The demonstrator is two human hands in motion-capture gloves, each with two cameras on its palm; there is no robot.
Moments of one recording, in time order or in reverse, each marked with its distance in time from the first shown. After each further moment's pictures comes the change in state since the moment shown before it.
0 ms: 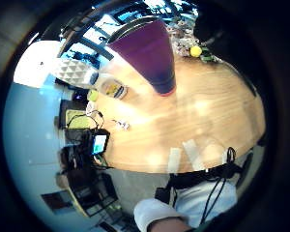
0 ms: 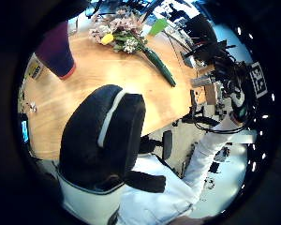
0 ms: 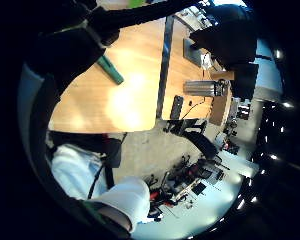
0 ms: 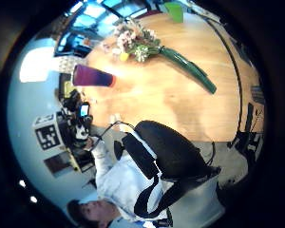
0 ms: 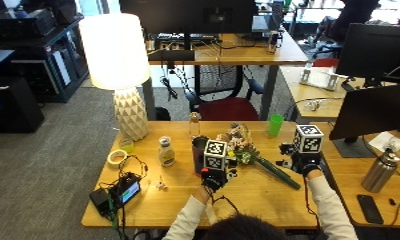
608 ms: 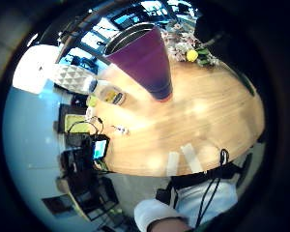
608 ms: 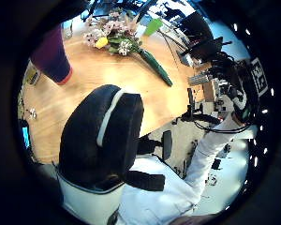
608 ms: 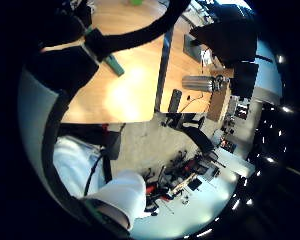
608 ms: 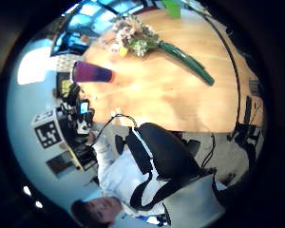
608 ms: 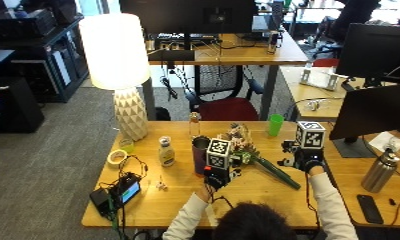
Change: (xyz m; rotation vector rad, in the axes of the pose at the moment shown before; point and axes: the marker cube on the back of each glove) left arm 0.011 -0.002 -0.009 0.031 -0.002 0.071; right arm -0.002 0.014 -0.018 -0.103 -0.005 0.032
